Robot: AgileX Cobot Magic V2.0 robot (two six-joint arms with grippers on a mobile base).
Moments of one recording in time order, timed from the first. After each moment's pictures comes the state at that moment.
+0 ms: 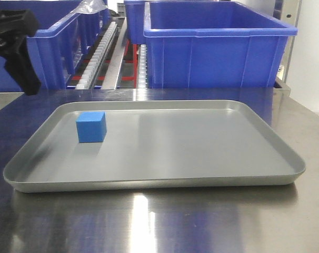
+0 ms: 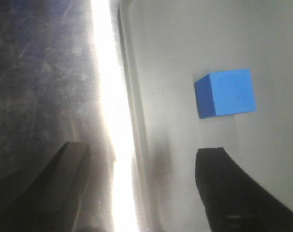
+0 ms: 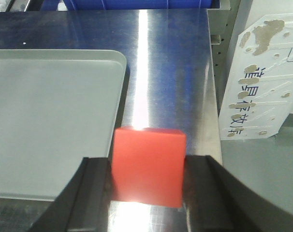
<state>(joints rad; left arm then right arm) -0.38 1.38 -0.98 -0.08 0.69 -0.24 0.26 0.60 -0.51 -0.08 0.49 0.26</state>
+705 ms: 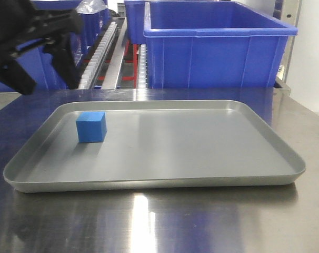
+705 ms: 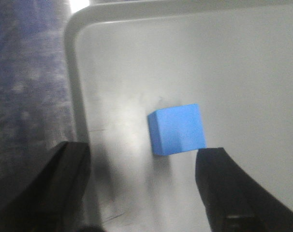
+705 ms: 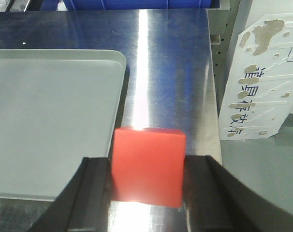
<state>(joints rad) -0.46 1.50 -1.08 -0.09 0.63 -0.29 0.26 0.60 -0.51 -0.08 0.49 0.26</state>
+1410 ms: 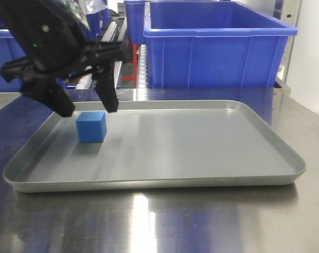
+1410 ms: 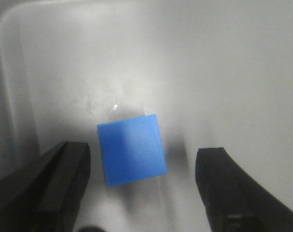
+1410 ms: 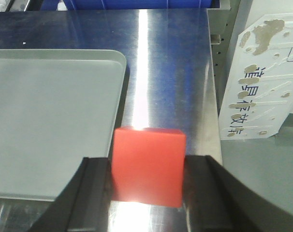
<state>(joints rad) -0.56 1.68 -1.18 -0.04 0.63 -0.41 0.26 0.60 -0.51 -0.08 0.49 0.26</state>
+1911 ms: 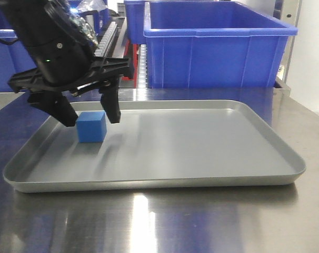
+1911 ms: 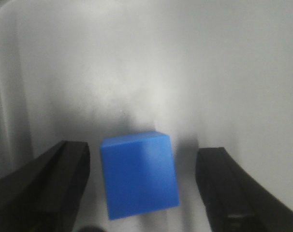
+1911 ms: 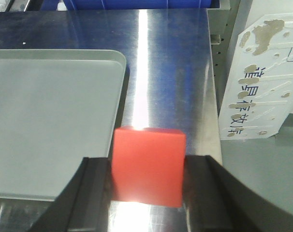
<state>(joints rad) -0.56 1.75 -1.22 0.01 0.63 -0.47 0.26 0.60 -0.51 -0.08 0.49 0.26</state>
